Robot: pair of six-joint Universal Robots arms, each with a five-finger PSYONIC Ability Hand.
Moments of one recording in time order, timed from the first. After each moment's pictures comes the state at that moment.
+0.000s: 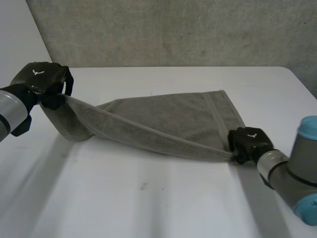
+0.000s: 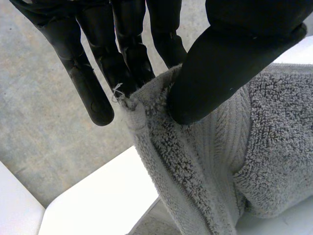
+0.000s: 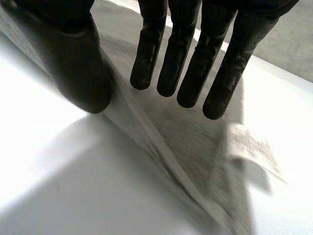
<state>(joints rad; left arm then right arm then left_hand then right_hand) 4.65 -1.67 -1.59 3.13 -1.19 3.41 1.79 -1.11 1.78 -0.25 1.38 2.87 1.20 1.22 1.22 1.22 1.03 0.95 0.95 0.95 0.95 0.77</state>
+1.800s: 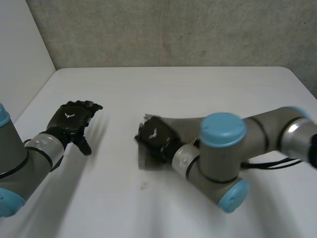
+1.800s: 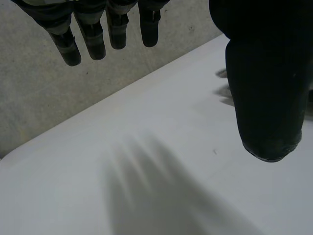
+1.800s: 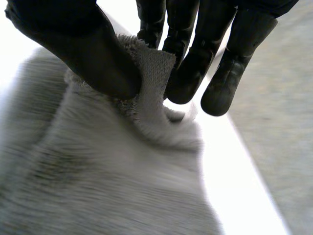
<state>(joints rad) 4.51 -1.84 -1.81 3.39 -1.36 3.40 2.29 -0.82 1.26 -0.20 1.26 2.42 0.18 0.17 0.17 0.17 0.03 1.30 1.29 1.31 1.31 1.13</state>
